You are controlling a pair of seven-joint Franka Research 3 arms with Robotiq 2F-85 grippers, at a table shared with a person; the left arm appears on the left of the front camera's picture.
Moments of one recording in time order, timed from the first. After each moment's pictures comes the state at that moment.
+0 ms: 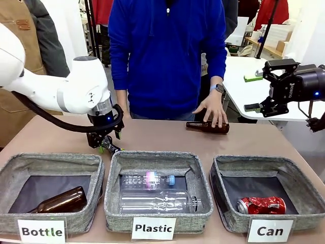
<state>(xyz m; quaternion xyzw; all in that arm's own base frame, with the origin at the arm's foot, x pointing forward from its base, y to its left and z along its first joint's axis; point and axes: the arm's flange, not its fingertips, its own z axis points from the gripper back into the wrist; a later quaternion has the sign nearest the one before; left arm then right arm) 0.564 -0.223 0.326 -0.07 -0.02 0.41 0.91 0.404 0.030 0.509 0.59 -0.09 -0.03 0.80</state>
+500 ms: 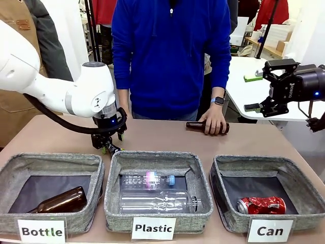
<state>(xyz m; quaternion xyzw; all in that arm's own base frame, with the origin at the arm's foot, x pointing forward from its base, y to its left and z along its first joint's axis) 0.580 -0.232 0.311 -0.06 -0.03 0.40 0.91 0.404 0.030 0.510 0.59 -0.09 -0.03 0.80</state>
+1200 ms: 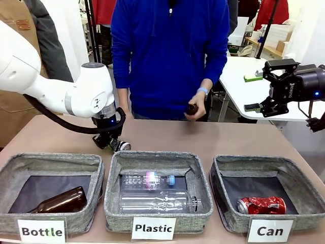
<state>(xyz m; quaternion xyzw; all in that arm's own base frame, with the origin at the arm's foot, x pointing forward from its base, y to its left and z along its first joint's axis) 0.585 -0.228 0.307 -0.06 -0.03 0.41 0.91 0.404 0.030 0.510 0.59 -0.09 -0.03 0.80</state>
